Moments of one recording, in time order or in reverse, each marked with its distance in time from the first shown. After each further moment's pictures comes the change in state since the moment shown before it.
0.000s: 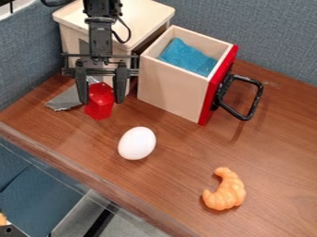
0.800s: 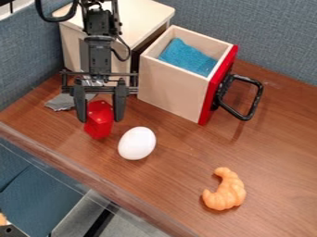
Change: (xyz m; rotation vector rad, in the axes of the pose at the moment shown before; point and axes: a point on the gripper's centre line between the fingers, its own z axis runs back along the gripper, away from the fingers) arm -0.010 0.001 -0.023 0.009 0.058 -0.041
